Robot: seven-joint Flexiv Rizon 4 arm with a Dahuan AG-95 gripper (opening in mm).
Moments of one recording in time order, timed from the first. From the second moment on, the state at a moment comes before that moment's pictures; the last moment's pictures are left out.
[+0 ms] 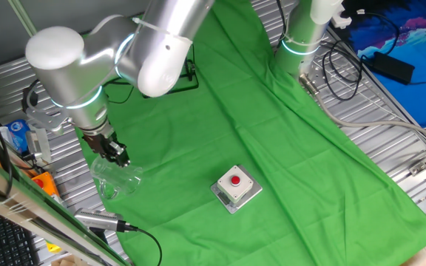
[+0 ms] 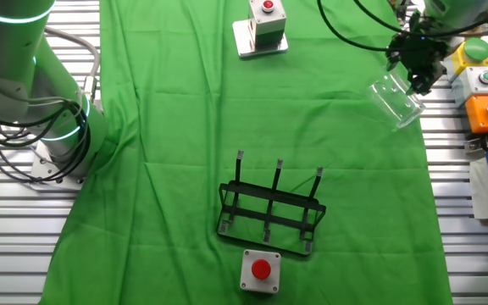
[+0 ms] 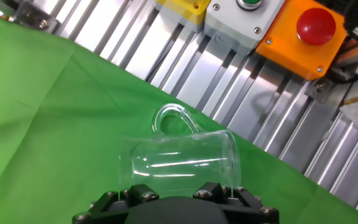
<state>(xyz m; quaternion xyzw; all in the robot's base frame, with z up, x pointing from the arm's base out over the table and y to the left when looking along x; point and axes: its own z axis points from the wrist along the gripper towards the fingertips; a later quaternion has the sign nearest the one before) 0.689 0.099 0.111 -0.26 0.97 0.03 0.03</state>
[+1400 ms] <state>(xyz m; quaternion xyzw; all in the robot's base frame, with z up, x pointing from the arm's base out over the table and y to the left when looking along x) 0.691 0.103 0.111 -0.29 0.96 0.00 0.00</state>
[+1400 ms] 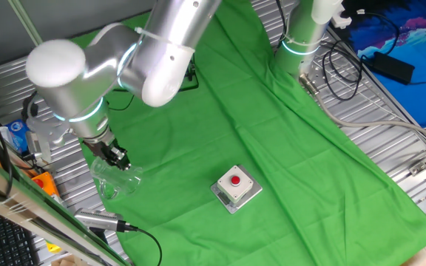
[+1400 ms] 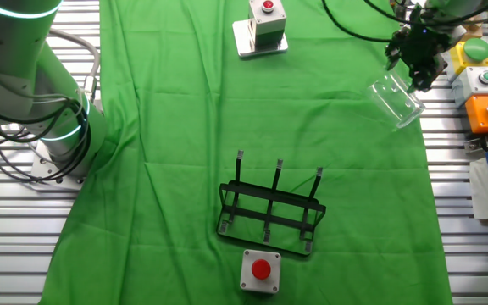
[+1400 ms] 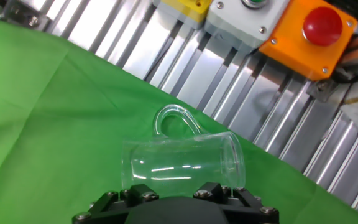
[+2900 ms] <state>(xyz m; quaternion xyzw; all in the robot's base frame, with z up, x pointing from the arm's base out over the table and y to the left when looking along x) 0.715 0.130 0.101 -0.22 0.97 0.00 0.04</state>
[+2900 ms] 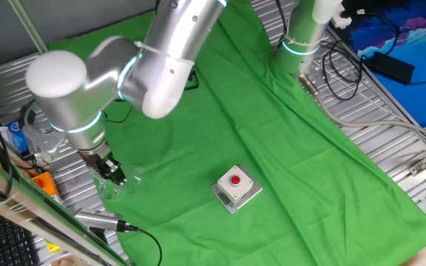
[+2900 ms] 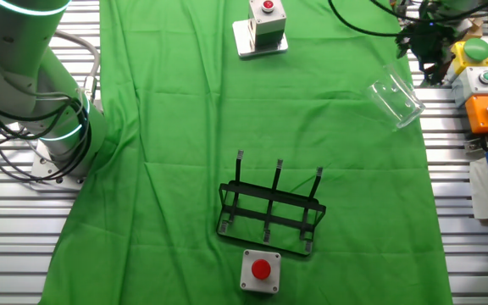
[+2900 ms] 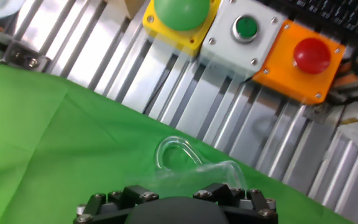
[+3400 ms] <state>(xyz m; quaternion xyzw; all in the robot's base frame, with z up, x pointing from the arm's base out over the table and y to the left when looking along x) 0.698 0.126 0.090 -0.21 0.98 0.00 0.04</state>
